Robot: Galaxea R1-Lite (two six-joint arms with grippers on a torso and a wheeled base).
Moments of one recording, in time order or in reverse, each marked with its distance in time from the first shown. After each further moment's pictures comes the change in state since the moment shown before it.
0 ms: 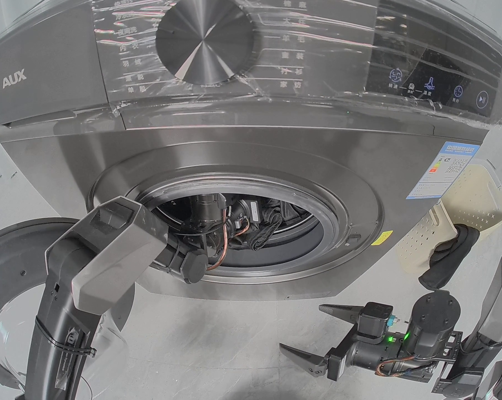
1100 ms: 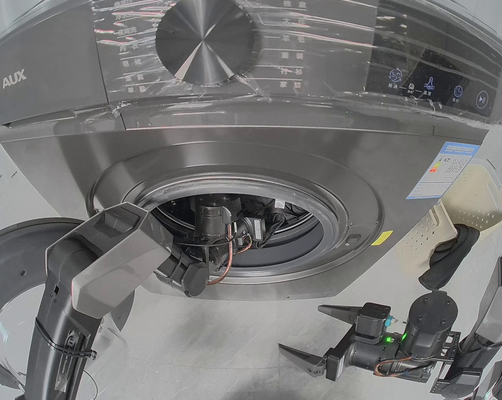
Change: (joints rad) left arm -0.024 -0.011 0.106 0.002 -0.007 -0.014; right arm -0.001 0.013 -0.005 -0.001 0.000 0.000
